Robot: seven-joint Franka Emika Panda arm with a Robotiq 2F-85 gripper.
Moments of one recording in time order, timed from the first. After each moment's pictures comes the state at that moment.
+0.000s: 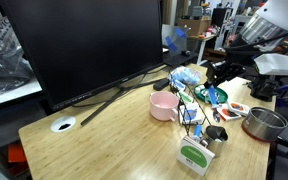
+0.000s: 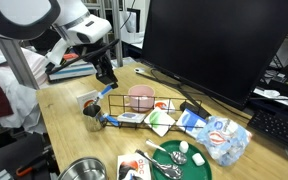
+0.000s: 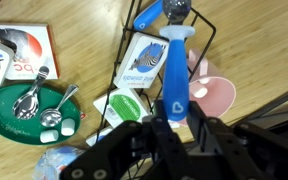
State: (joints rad) arm -0.05 -0.37 0.24 -2.78 -0.04 2.84 0.71
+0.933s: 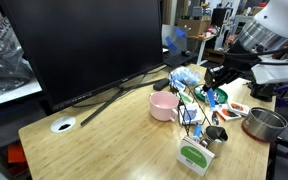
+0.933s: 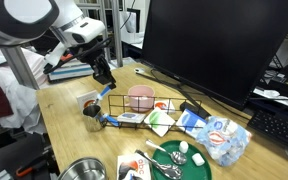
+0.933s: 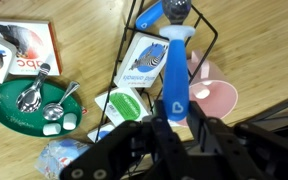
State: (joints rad) arm -0.14 -0.36 0.38 -2.78 -0.18 2.84 0.87
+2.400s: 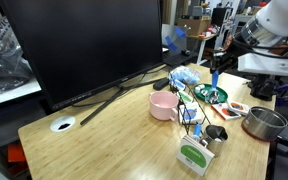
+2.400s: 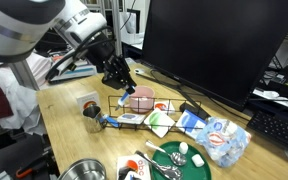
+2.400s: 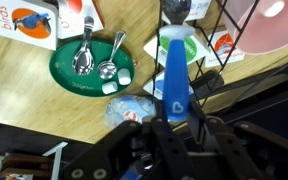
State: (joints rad) arm -0.42 -0.42 0.46 -2.77 -0.63 2.85 1.41
